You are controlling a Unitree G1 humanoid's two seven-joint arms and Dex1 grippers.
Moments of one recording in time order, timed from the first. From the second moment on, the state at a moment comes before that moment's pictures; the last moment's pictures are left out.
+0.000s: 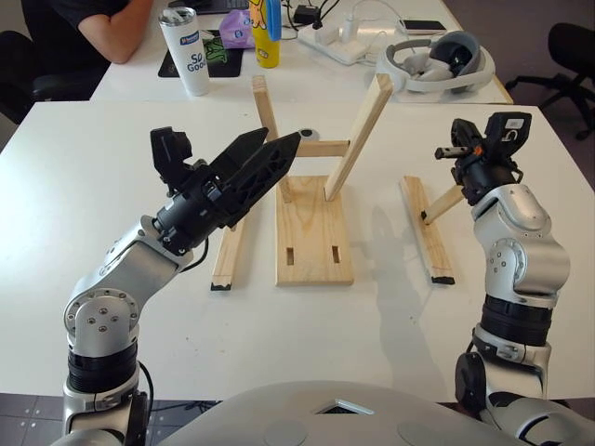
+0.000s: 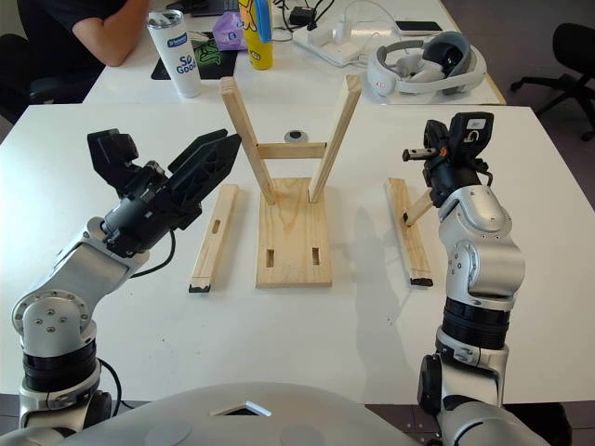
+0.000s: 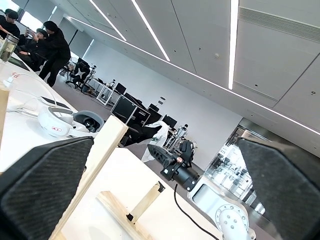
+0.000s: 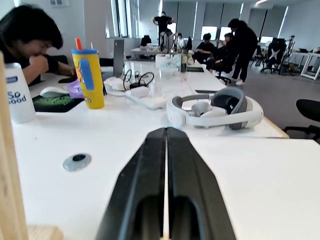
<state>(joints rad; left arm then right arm) -0.10 0.41 0.09 -0.62 -1.41 0.60 -0.18 -0.33 -0.34 -0.30 -0.28 0.30 0.54 0.14</state>
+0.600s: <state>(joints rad) -0.08 0.38 0.09 -0.64 -1.38 0.59 -0.19 -0.39 -0.37 -0.34 -0.26 0.29 0.39 0.16</state>
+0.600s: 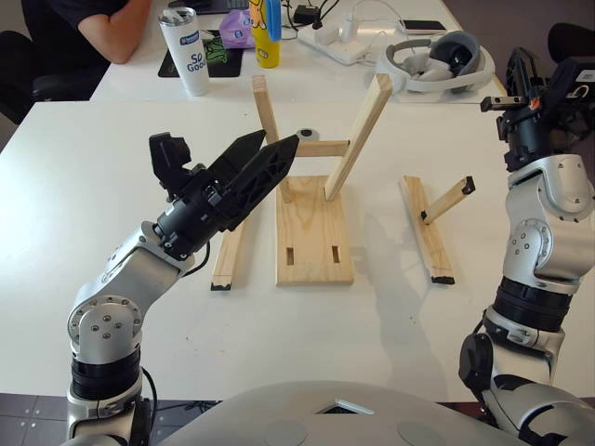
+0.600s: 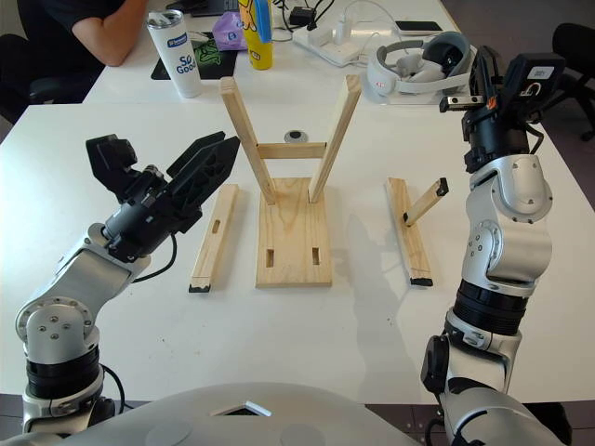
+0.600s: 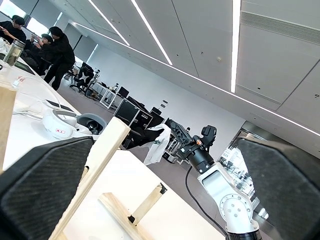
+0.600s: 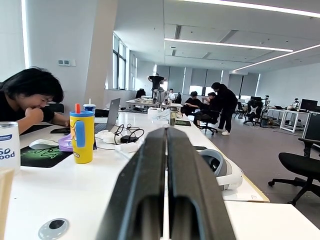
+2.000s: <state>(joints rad) 0.12 0.26 0.04 -0.80 -1.21 0.46 -0.09 -0.28 -0.89 -0.09 0.01 0.19 0.92 0.73</state>
